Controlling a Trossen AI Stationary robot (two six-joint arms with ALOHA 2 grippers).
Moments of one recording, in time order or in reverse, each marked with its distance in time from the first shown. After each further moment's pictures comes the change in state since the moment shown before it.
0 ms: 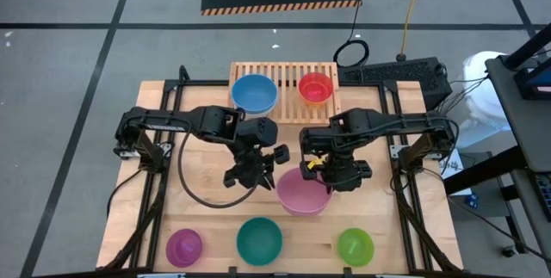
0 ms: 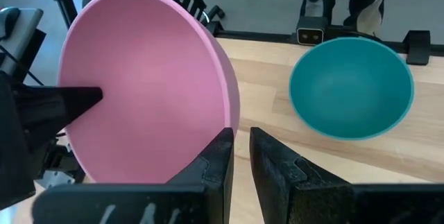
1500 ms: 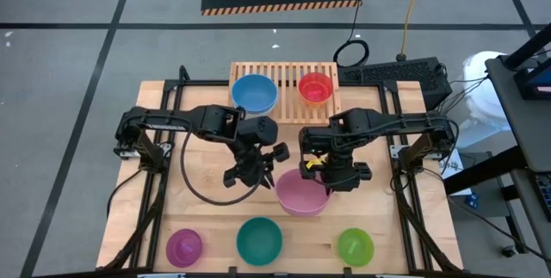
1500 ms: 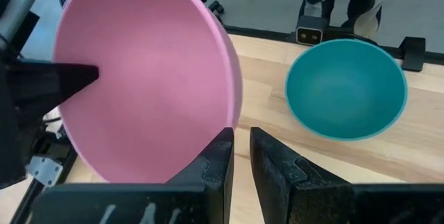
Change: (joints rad) left arm 0.002 0.001 0.000 -0.017 -0.002 -0.052; right arm -0.001 0.000 0.000 0.018 -0.035 0.065
